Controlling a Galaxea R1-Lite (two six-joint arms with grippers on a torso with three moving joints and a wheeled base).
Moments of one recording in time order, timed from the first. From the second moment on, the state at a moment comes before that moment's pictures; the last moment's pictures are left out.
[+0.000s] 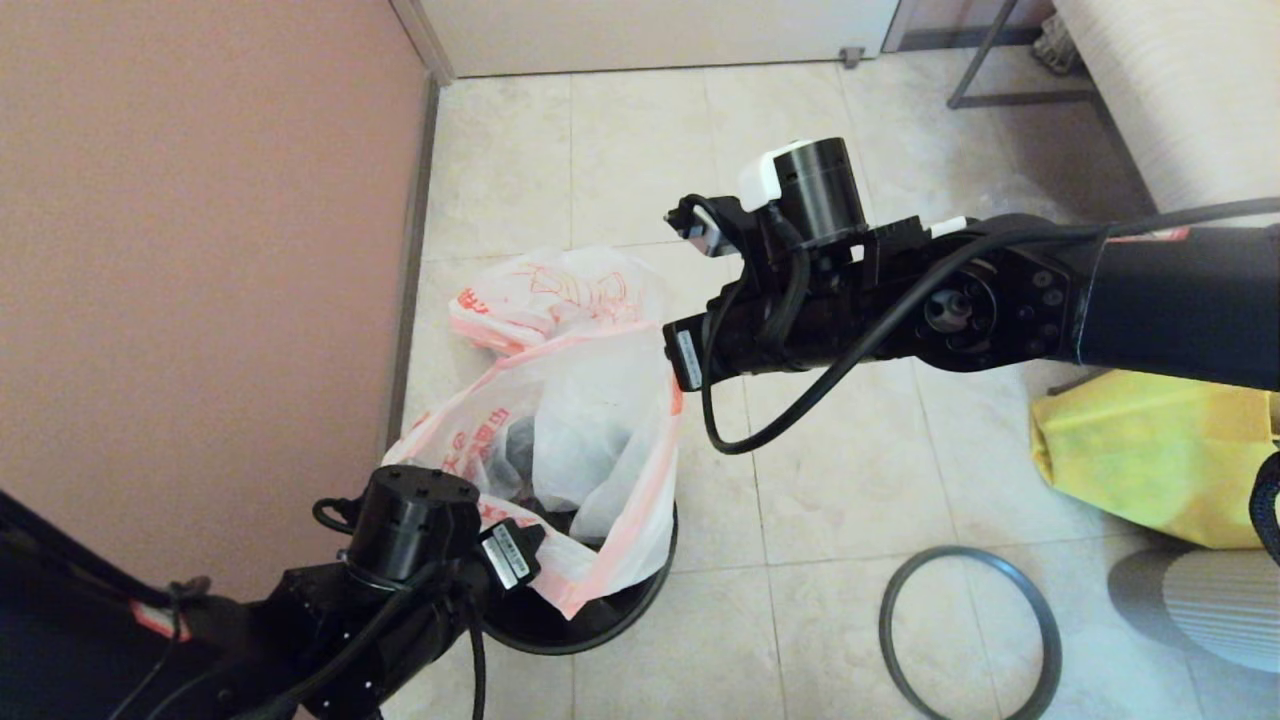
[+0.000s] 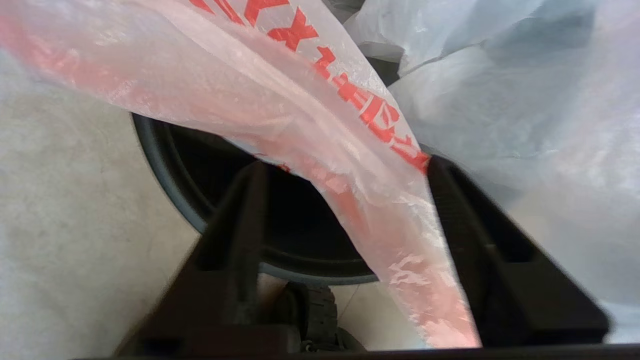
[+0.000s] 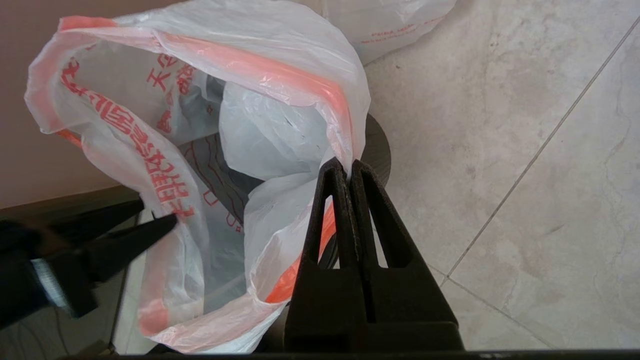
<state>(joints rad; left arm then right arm) -0.60 1.72 -0.47 -0.62 0.41 -0.84 0.71 2.09 -1.94 0.27 -0.01 0.05</state>
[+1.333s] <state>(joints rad) -0.54 1.85 -0.49 -0.80 0.44 -0.81 0.70 2.05 -1.94 0.27 0.01 0.05</state>
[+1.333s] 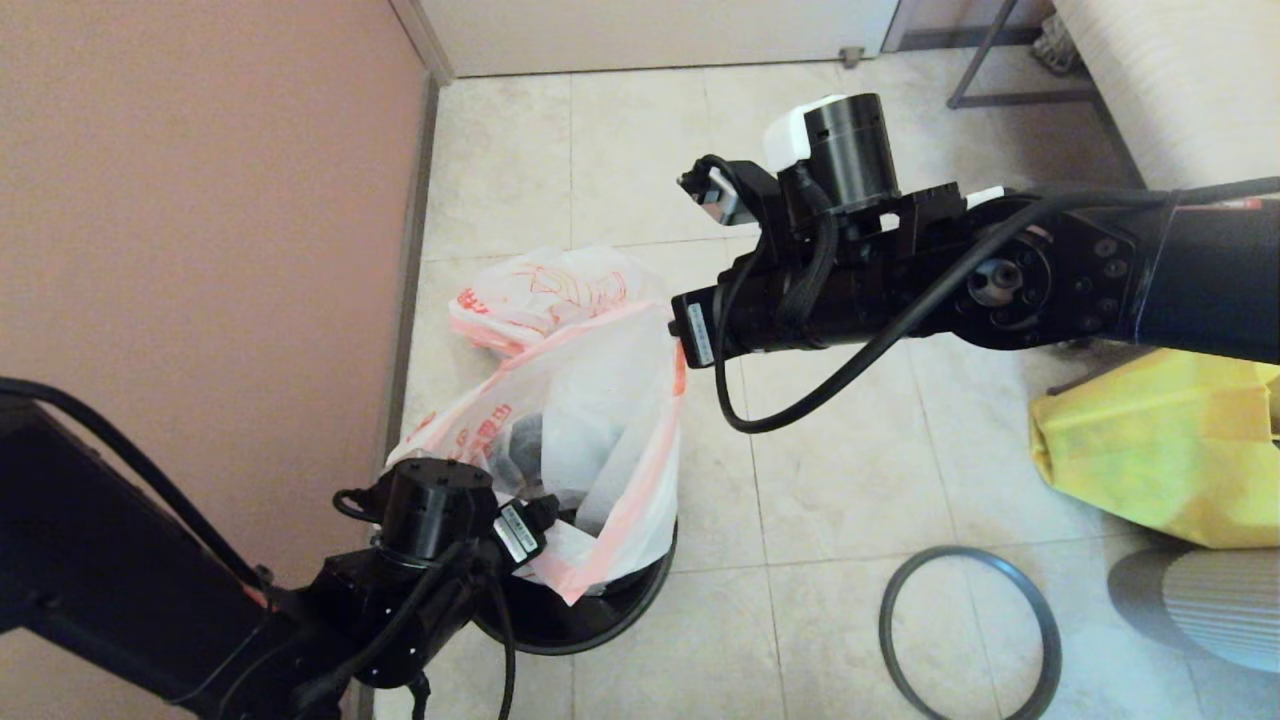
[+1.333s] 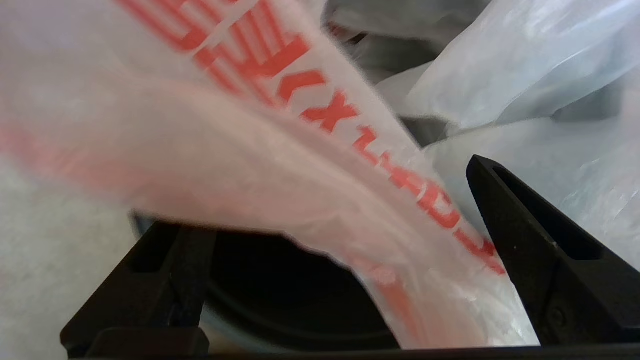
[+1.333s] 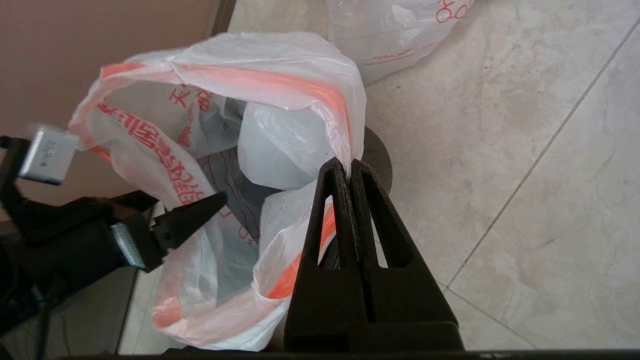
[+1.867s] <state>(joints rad) -0.53 1.87 -0.49 -0.82 0.45 -0.80 0.70 2.05 -1.94 0.27 0.01 0.05</state>
